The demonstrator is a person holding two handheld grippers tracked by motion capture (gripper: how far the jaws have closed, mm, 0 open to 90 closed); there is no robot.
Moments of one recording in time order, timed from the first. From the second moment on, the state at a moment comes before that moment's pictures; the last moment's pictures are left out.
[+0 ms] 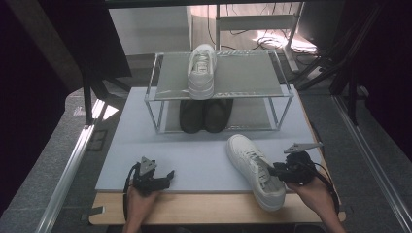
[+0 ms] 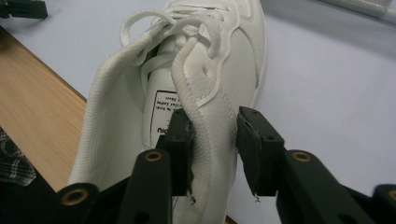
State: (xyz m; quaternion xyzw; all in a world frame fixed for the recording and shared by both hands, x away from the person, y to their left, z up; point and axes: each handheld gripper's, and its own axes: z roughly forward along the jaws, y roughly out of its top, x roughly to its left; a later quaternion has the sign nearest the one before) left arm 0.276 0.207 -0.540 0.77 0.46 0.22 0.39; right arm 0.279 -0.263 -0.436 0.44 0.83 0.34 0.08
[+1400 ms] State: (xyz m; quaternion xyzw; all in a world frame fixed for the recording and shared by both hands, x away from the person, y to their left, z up) left arm 0.276 0.207 -0.540 0.77 0.46 0.22 0.39; right arm 0.297 -0.288 -0.417 0.51 0.73 0.44 -0.04
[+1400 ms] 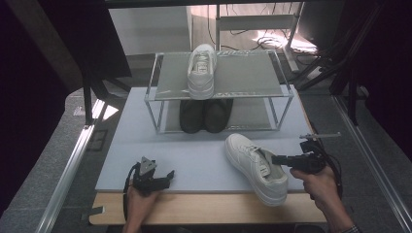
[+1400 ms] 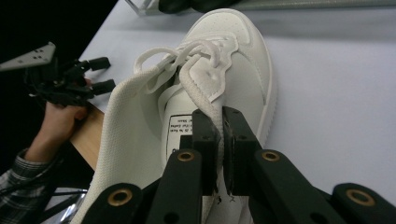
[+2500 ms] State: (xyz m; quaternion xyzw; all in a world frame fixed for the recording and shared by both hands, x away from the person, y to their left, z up) left arm 0.276 0.207 -0.540 0.77 0.46 0.22 0.39; right arm 0.308 -0.291 -0.349 0.50 0.69 0.52 -0.08
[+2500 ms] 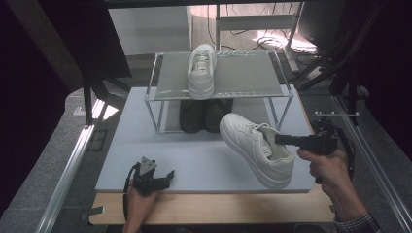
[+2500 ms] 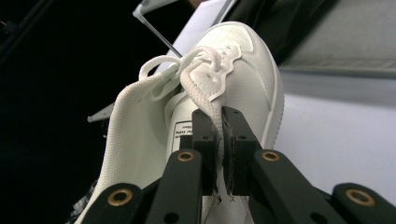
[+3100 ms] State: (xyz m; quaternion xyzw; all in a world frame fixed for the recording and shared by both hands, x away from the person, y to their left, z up) left arm 0.276 0.207 -0.540 0.77 0.46 0.22 0.39; right arm 0.317 -0.292 -0.303 0.49 0.67 0.55 -0.08
